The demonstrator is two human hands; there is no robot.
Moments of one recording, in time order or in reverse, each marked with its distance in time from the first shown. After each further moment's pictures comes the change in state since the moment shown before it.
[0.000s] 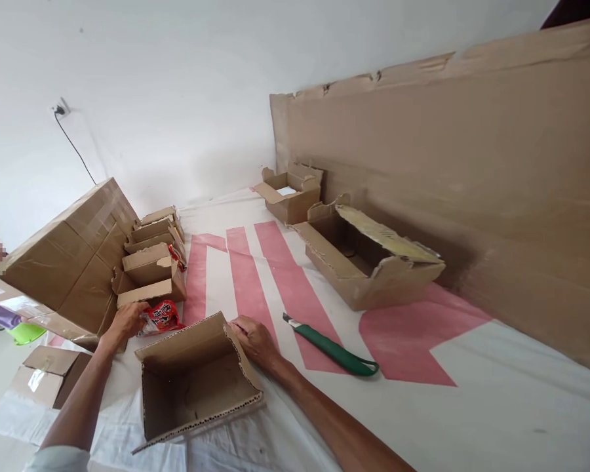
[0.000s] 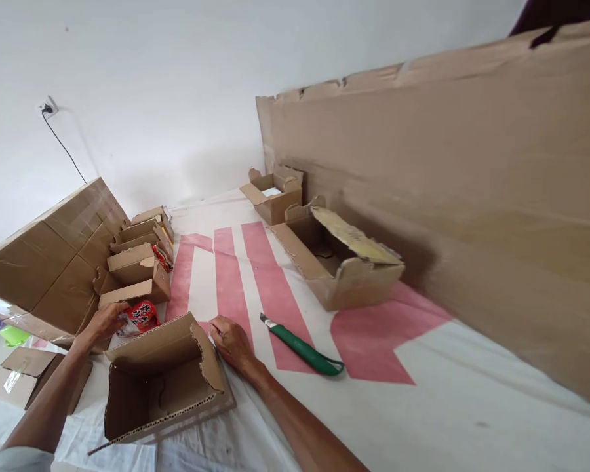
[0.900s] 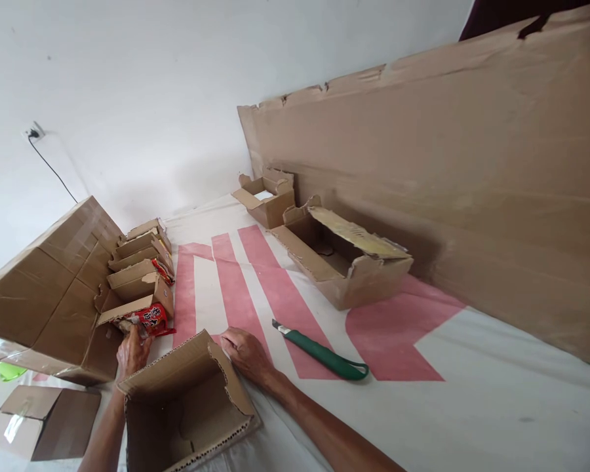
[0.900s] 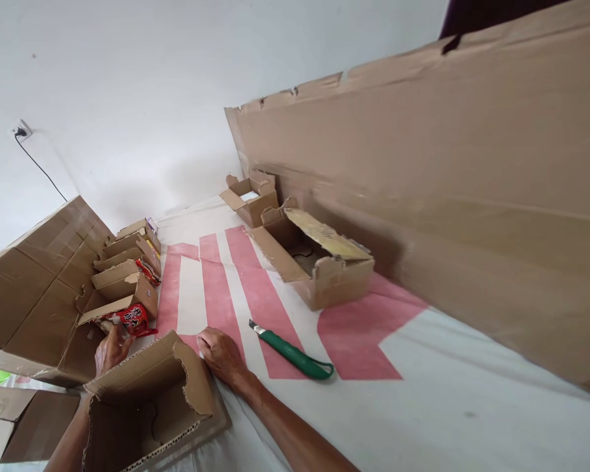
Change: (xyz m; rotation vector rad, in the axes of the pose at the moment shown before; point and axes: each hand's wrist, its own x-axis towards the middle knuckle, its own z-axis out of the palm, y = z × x) left_hand 0.016 0.022 0.082 -0.089 0.251 -0.348; right_hand 0.006 -0.003 0.003 -0.107 0.006 -0.017
